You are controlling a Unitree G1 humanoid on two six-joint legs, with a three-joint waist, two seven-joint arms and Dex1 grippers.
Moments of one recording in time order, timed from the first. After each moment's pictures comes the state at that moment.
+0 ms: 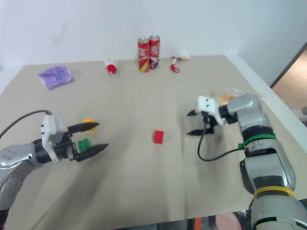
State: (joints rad) left arm -0.03 0.69 0.25 -0.46 -0.65 0.42 -0.84; right arm -1.12 -0.71 0.18 1.07 -0.02 -0.23 1.43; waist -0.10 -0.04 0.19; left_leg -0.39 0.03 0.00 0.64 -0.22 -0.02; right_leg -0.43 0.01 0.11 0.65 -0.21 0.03
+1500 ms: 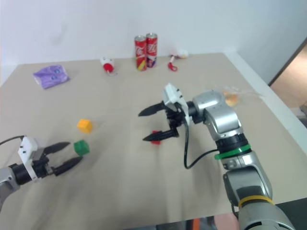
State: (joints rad) left arm 0.17 0.69 0.35 -0.21 -0.53 0.31 -0.95; right arm -0.87 -0.55 0.22 0.17 0.39 0.36 1.54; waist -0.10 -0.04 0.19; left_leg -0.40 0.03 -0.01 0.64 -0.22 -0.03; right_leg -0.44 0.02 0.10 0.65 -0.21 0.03
